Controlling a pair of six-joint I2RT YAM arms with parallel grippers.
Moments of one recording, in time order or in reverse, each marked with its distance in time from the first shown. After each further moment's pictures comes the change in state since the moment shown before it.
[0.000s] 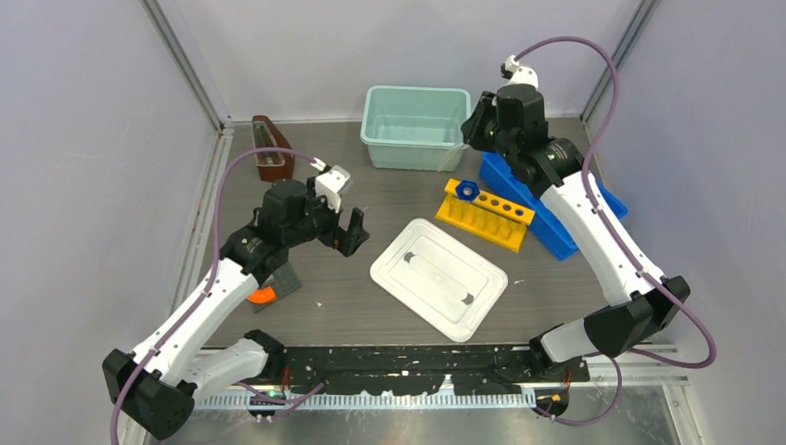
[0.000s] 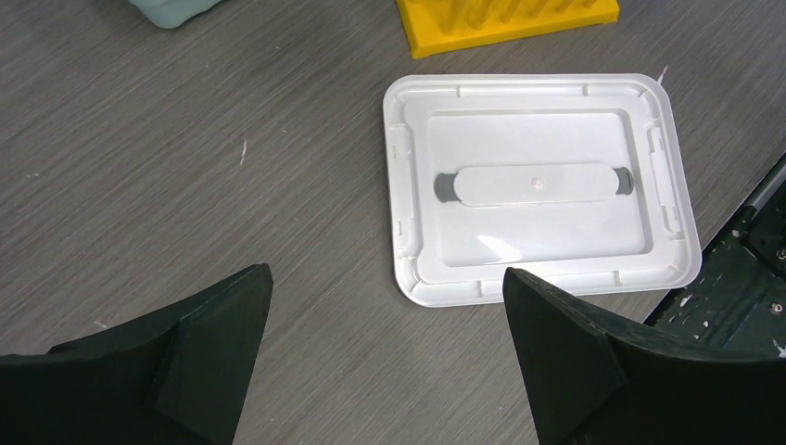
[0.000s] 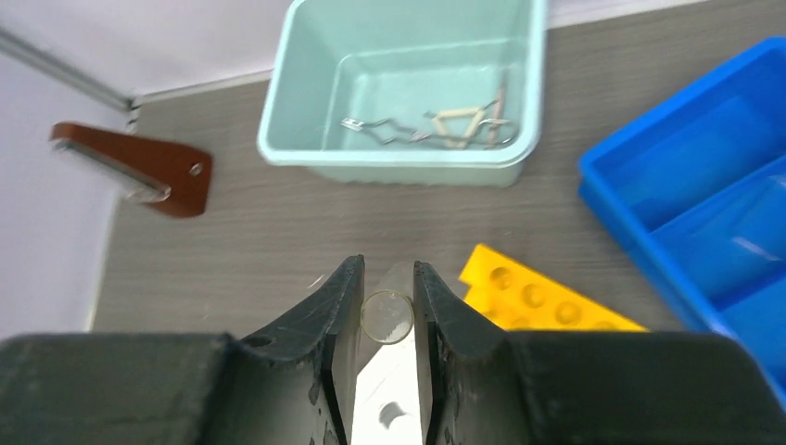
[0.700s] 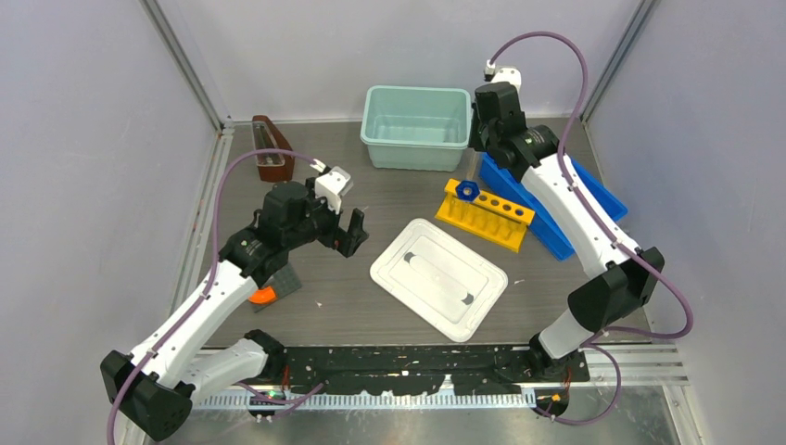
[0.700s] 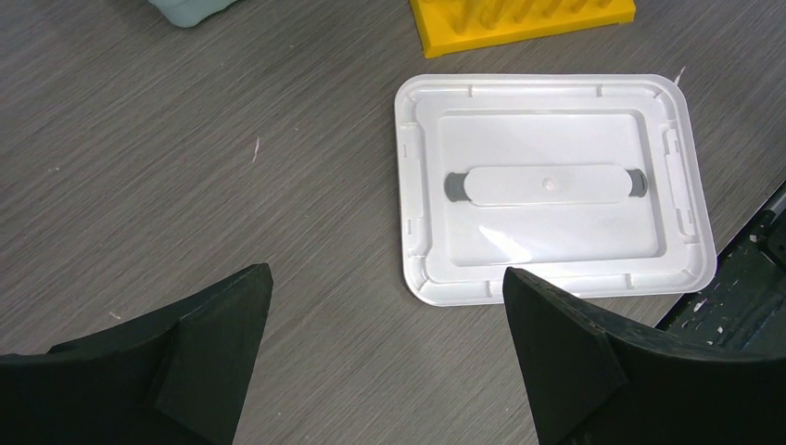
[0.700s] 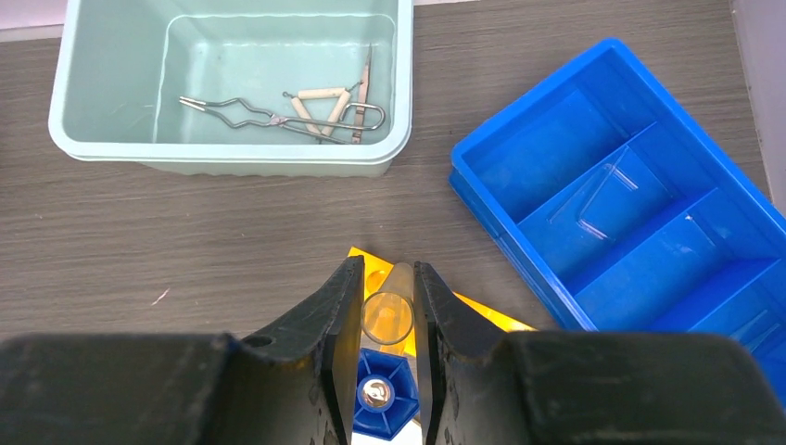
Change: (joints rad) left arm -0.021 -0.012 -0.003 -0.008 -0.053 0.001; right arm -0.003 0.140 0.087 -0.103 0.247 -0.188
